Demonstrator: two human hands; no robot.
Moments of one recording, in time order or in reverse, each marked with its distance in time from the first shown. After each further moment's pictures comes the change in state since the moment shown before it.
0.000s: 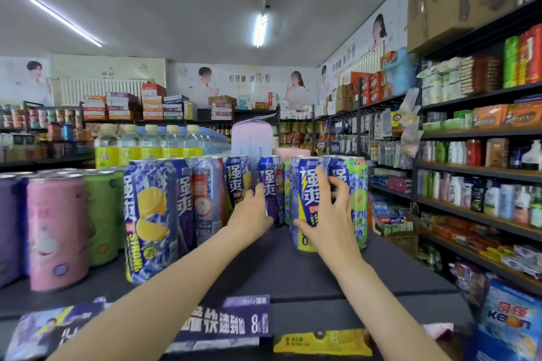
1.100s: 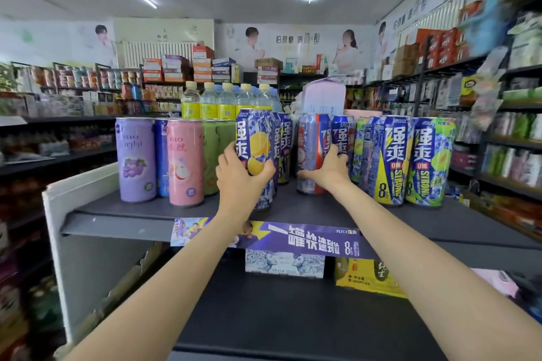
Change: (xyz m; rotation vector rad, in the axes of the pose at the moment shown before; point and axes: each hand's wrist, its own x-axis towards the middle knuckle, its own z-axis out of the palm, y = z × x) left_hand -0.131 -0.086 -0.079 -0.491 0.559 -0.266; right_hand 0.026 -0.098 0.082 0.285 -0.393 0.400
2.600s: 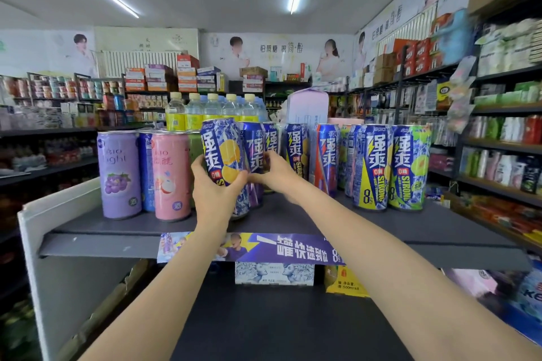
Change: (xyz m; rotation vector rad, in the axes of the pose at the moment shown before) left_hand 0.003 -0.013 -0.008 -0.328 0.095 -0.108; right_hand -0.019 -0.054 0.029 0.243 -0.312 -0.207
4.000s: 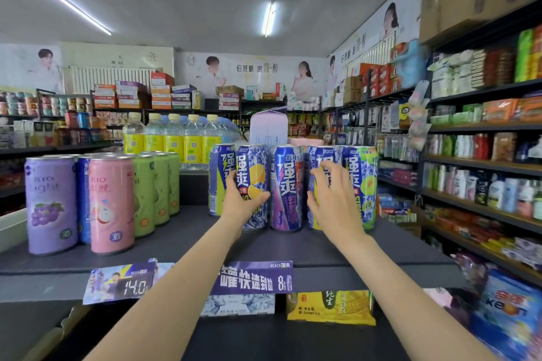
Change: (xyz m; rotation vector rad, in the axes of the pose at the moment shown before) left_hand 0.006 -0.002 0.116 -0.021 -0.421 -0.195; right_hand -0.079 0.072 -0.126 -1.005 0.673 -0.349
